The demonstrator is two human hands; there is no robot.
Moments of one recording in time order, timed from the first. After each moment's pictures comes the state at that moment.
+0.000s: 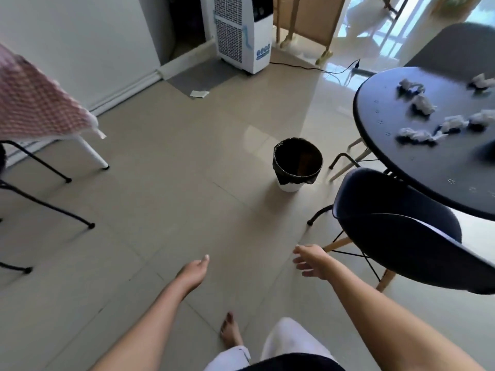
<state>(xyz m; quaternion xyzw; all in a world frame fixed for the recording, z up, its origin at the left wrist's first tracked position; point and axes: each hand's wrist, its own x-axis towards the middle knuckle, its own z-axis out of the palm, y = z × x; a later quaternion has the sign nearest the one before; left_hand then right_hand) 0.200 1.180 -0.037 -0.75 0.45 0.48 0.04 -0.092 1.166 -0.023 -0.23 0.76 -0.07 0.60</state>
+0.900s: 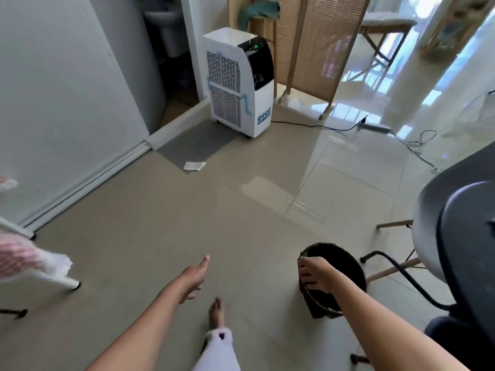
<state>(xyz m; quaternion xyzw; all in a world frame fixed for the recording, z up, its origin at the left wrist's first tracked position) 0.236 0.587 -0.023 -0.74 0.35 0.58 -0.01 -0.067 0.611 -0.023 -0.17 0.76 -0.15 0.61</state>
